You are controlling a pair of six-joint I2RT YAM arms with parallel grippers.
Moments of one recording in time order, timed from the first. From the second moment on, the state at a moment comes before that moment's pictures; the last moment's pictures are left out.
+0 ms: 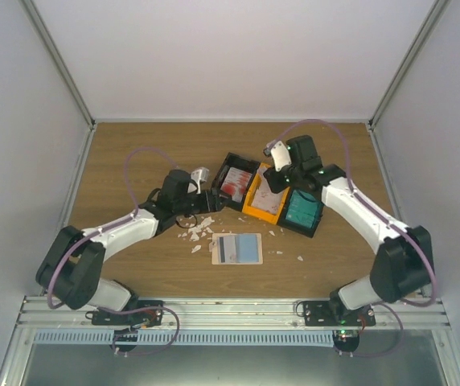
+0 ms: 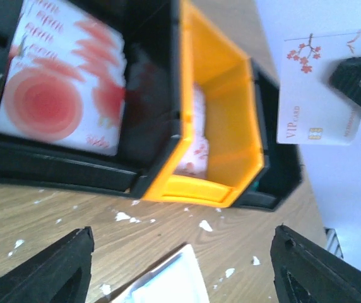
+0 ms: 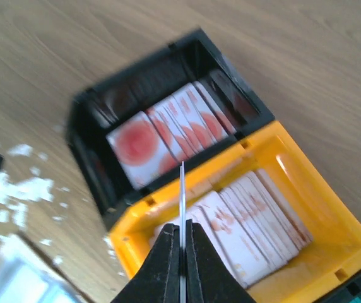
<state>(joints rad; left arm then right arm) -0.52 1.46 0.75 0.10 0.40 -0.69 0.43 1.52 1.19 -0.51 -0.17 -0.14</state>
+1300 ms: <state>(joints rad) -0.62 1.16 0.80 0.18 0.79 -0.76 0.48 1.09 0.68 0.46 -0.85 0.84</state>
